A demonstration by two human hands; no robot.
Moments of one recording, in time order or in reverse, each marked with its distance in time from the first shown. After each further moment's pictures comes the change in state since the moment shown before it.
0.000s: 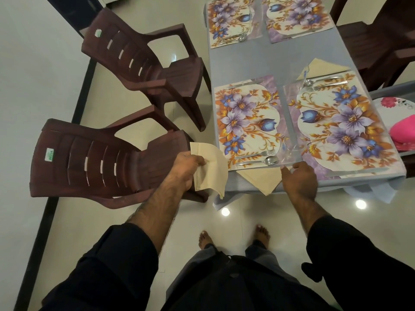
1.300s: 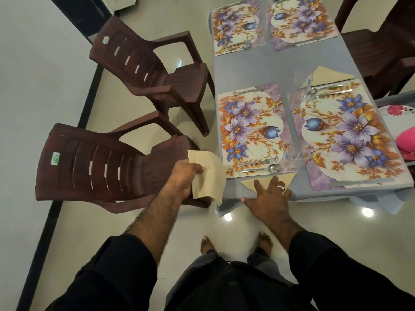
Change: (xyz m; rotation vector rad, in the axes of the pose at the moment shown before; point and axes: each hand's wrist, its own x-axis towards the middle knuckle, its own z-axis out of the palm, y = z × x) left_hand 0.003 -0.001 -0.011 0.015 0.047 -0.019; right_hand -0.061 -0.032 0.034 -0.738 -0.414 -0.437
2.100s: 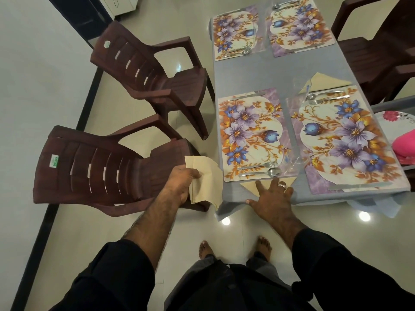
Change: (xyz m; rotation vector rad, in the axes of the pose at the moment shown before) left_hand 0.003 -0.006 -0.012 -0.045 -0.021 -0.003; right_hand 0.009 0.007 -0.013 -0.112 -0.009 -0.040
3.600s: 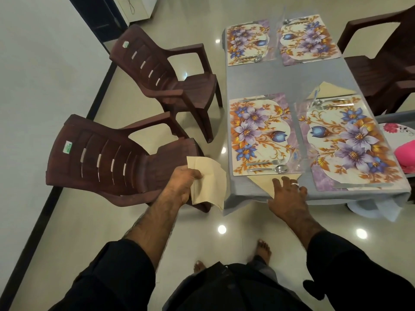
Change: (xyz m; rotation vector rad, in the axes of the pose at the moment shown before) left_hand -0.035 -0.034 -0.043 -0.104 -0.023 0.069; right_hand -0.027 0.018 0.013 -0.005 0.140 -0.004
